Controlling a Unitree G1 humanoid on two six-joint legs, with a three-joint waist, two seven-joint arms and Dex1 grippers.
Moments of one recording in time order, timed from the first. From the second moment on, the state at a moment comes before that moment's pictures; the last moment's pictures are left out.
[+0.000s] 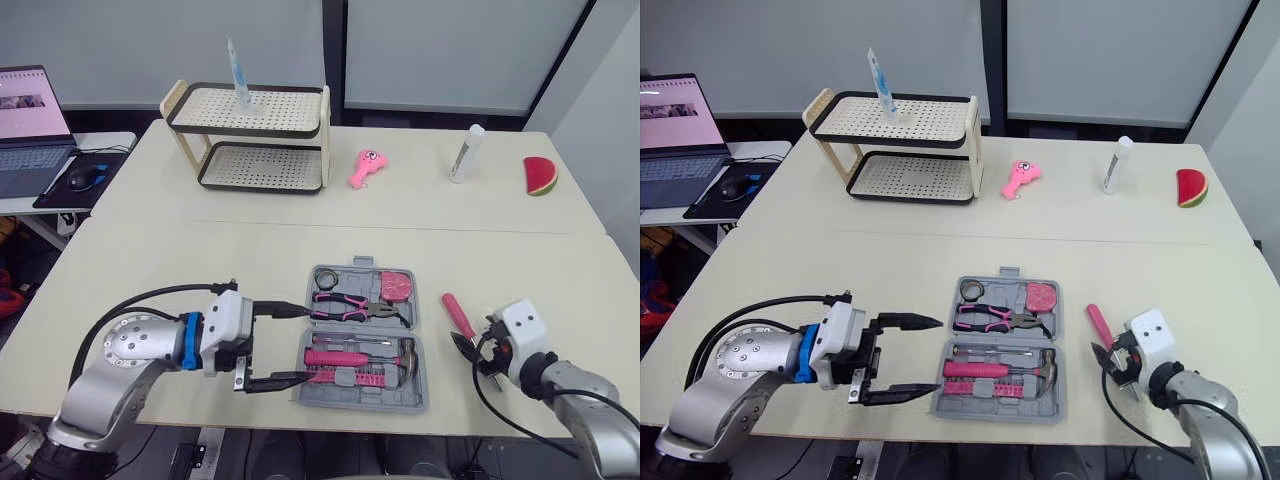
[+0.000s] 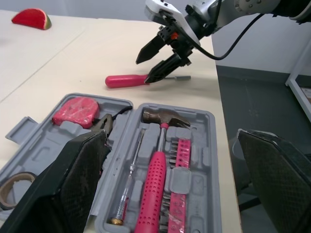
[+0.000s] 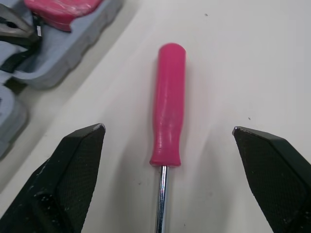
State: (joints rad) left arm 0.01 0.79 0.00 -0.42 -0.53 0.22 -1.22; right arm 0.20 -0.45 -0.16 -0.41 0.13 0.68 0.50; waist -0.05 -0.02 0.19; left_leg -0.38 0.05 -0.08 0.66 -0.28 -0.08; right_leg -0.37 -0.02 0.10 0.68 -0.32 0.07
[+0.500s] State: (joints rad) left arm 0.00 0.79 0.00 -0.42 -0.55 0.23 -1.24; right arm 0.21 -0.39 -0.14 -0.35 0.14 0.62 0.43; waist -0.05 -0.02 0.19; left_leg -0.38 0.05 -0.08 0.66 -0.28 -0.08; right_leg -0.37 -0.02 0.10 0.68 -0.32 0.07
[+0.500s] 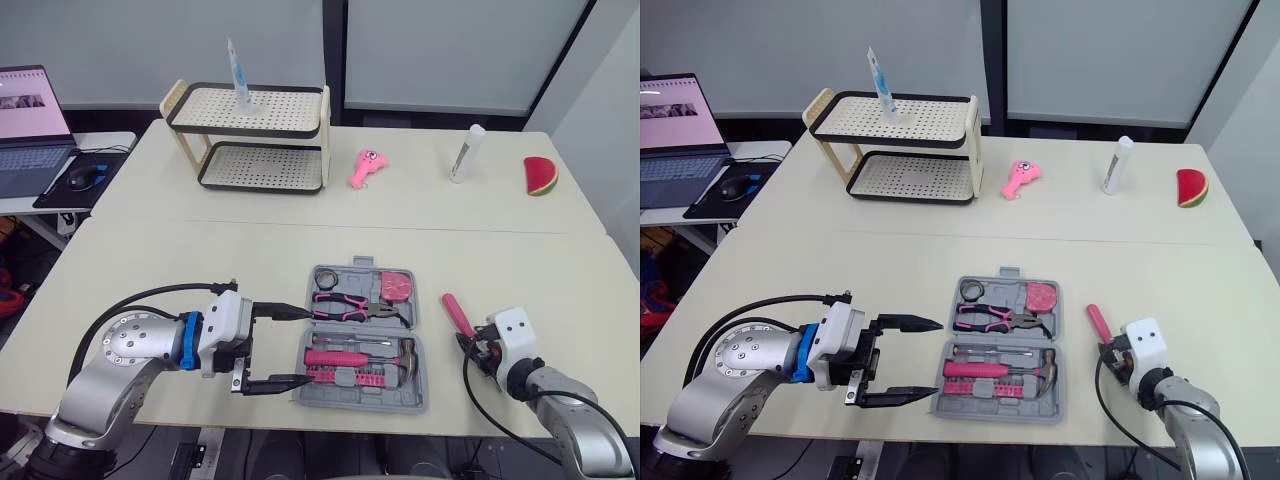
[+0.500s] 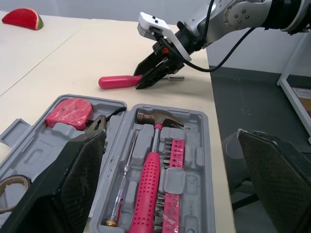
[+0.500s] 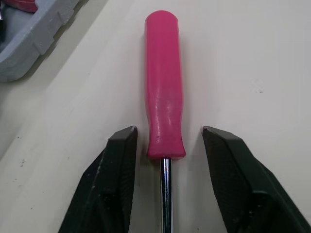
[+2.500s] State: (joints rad) left arm 0.29 1.00 0.16 -0.38 -0.40 0.04 -1.36; right arm -0.35 -0.68 0.80 -0.70 0.13 1.05 0.68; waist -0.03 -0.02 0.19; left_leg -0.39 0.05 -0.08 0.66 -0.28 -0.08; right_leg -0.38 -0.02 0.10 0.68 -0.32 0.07
